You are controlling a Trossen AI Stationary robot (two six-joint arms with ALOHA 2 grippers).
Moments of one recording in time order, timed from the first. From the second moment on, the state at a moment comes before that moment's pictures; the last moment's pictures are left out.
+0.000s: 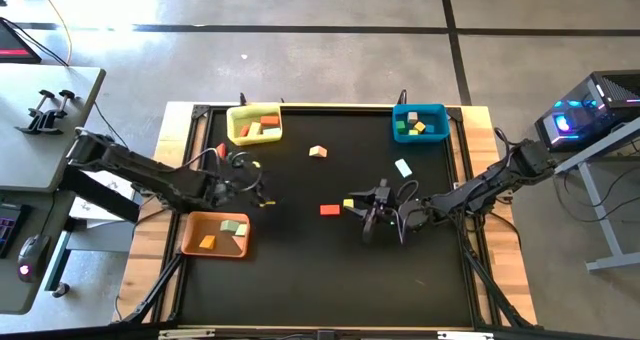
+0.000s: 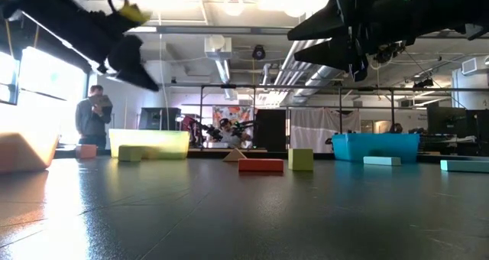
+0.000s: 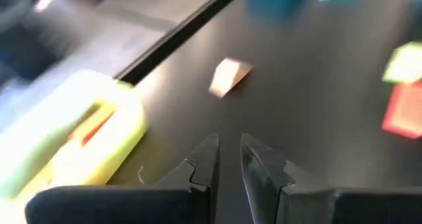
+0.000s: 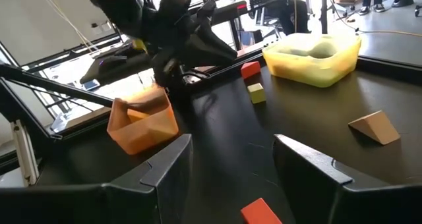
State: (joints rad) left arm -0.22 1.08 0.50 -0.20 -0.85 -0.39; right arm 0.37 1.48 0.52 0.79 0.67 0.41
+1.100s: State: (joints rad) left arm 0.54 1.04 0.61 -0.96 -0.50 -0.77; right arm 0.37 1.48 0.52 0.79 0.65 0.38
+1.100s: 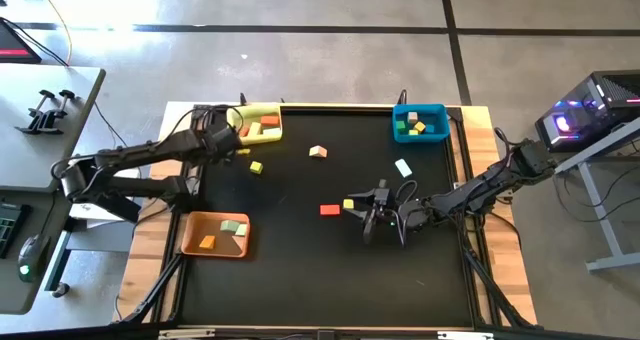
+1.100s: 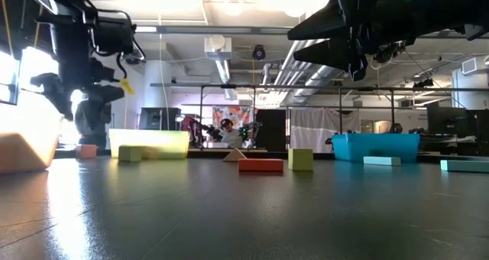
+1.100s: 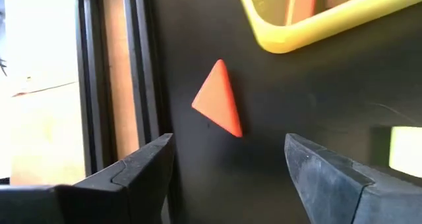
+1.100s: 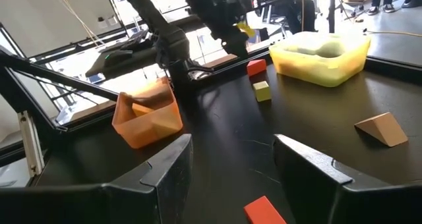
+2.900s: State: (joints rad) left arm 0.76 1.37 0.61 -0.78 -0.47 -0.52; right arm 0.37 1.48 0.52 0.79 0.64 0.39
